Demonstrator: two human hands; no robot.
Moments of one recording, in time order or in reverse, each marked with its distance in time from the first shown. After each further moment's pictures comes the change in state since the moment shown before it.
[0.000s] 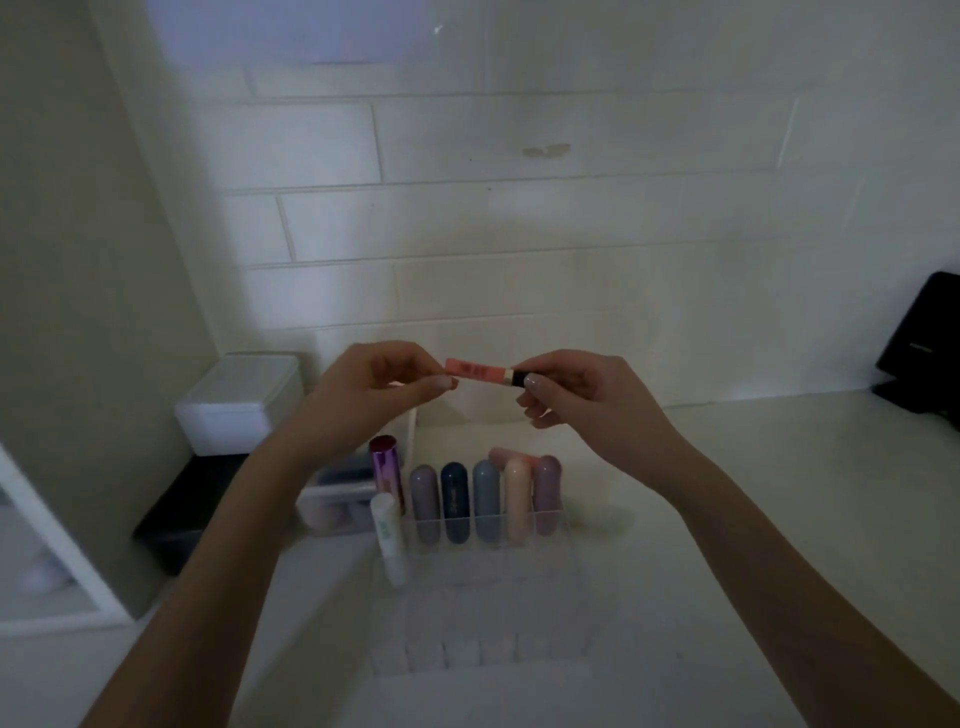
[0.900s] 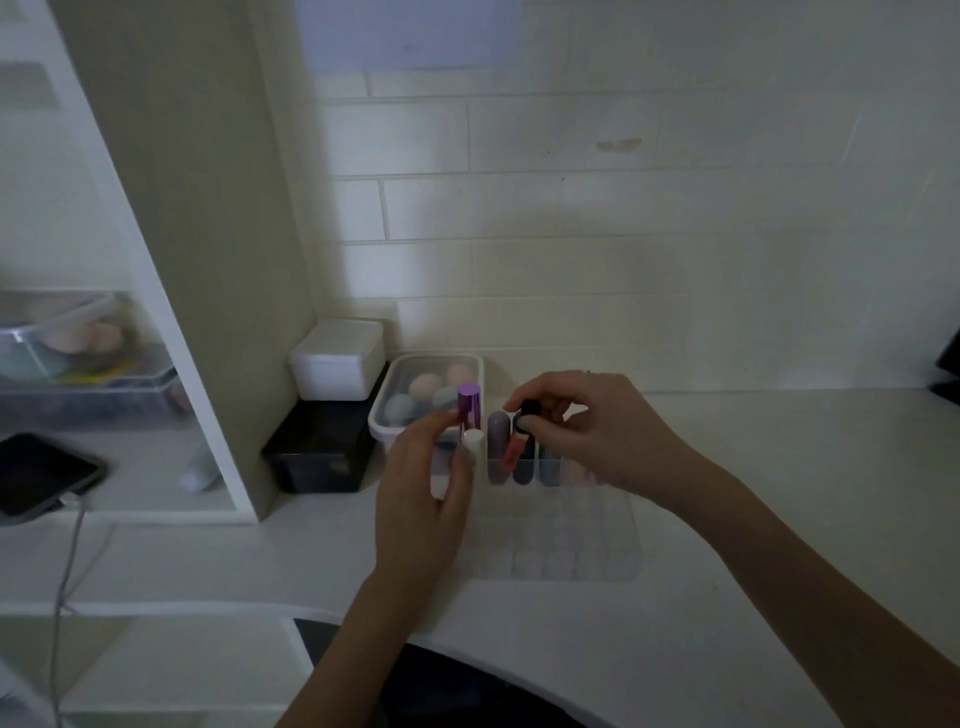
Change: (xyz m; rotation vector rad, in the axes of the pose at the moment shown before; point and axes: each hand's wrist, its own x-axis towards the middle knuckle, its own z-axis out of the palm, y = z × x) left_hand -0.123 -0.037 0.057 0.191 0.590 0.136; right_hand -0.044 -0.027 0.052 -0.384 -0.158 -0.236
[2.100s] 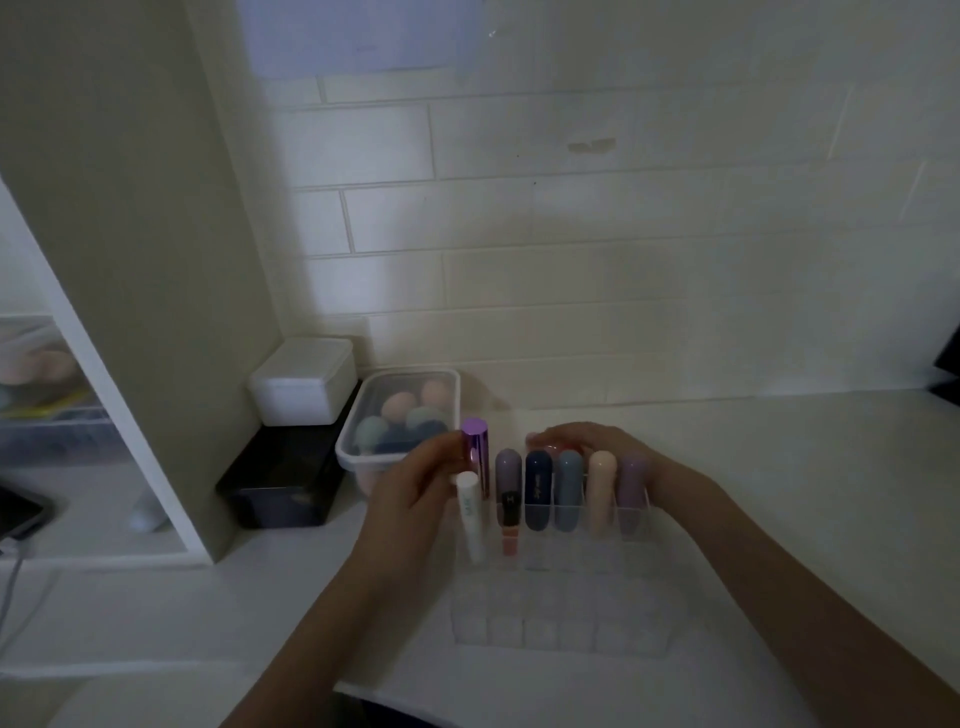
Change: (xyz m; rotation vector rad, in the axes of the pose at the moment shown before) left_hand 0.021 0.010 0.013 -0.350 -0.353 -0.394; right_hand 0.007 0.117 -0.001 0.302 -0.389 0.577
